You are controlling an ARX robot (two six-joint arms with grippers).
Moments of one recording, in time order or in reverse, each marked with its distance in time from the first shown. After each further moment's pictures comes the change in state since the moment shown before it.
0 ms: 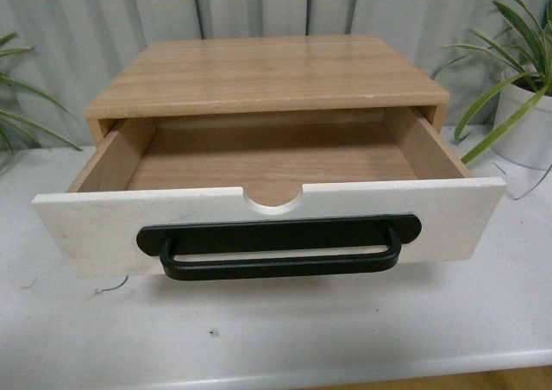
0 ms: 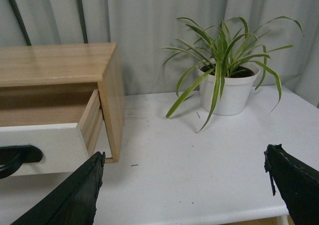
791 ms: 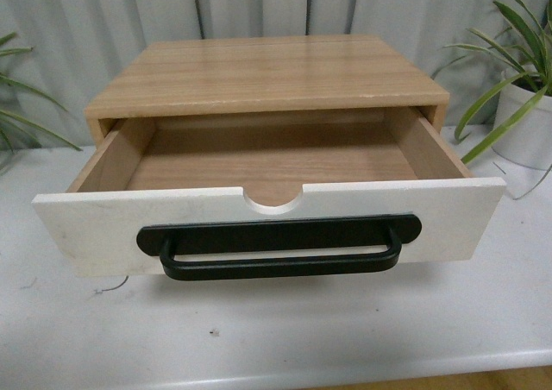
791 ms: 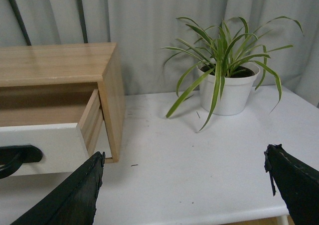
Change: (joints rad) left arm 0.000 0.000 0.000 0.000 0.000 0.000; right arm 0.000 0.000 0.000 0.000 0.000 0.000
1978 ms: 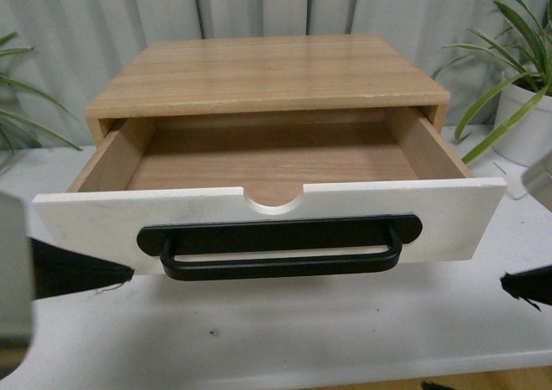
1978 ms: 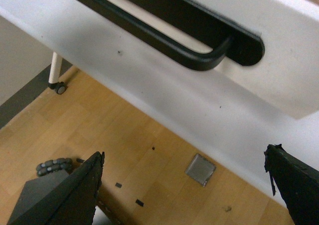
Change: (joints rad) left arm -0.337 1.001 0.270 0.196 0.428 0.660; right arm 0.400 1.170 0.411 0.090 -0.243 -0.242
